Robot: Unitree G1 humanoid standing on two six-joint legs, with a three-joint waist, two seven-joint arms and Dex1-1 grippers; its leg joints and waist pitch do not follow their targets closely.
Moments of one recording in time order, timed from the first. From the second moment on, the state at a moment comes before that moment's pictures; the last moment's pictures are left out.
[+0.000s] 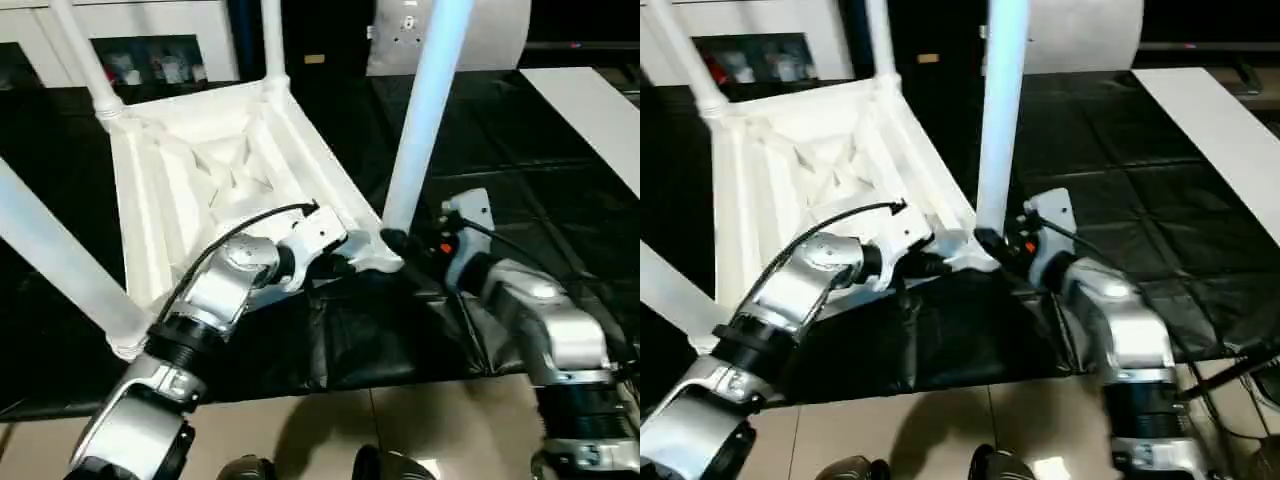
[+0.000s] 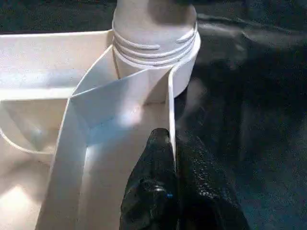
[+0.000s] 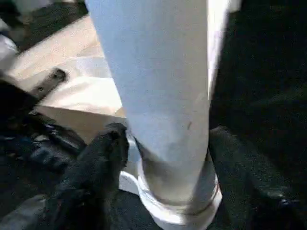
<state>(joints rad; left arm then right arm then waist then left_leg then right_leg) -0.66 0.22 -0.29 0.47 0.09 0.28 -1.00 -0.38 -0.33 -0.04 0.08 0.28 0.52 0.75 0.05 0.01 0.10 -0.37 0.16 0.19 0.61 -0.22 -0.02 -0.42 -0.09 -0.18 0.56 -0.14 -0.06</state>
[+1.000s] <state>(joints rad) -0.66 0.40 -0.41 0.54 0.03 -0.07 -1.44 -0.43 -0.57 0.14 0.26 0.32 0.26 1.45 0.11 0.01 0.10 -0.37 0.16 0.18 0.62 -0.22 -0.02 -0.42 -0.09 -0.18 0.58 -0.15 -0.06</state>
